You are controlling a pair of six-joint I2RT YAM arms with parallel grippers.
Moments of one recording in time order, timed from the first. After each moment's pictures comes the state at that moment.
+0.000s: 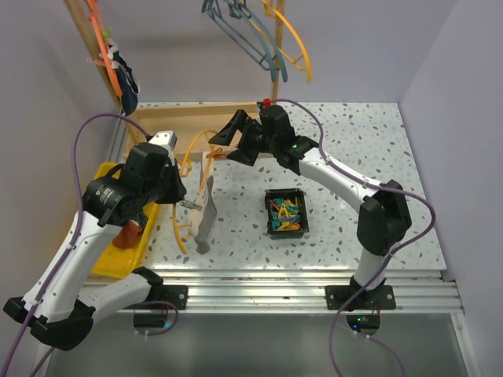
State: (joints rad) left arm -0.53 1.01 1.36 -1.13 -0.16 -0.49; right arm 0.67 1.79 1.55 -0.18 -0.30 1.13
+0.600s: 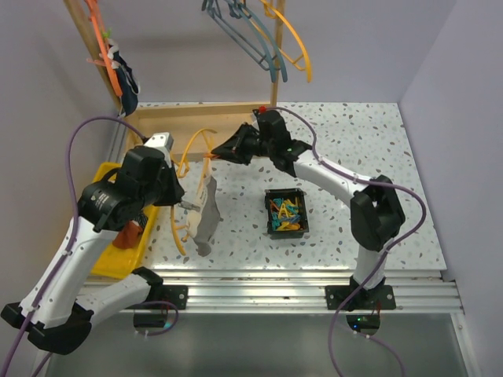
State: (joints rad) left arm -0.53 0.98 1.35 -1.13 -0.17 -0.49; right arm 0.67 1.87 1.53 -0.06 -0.41 1.24
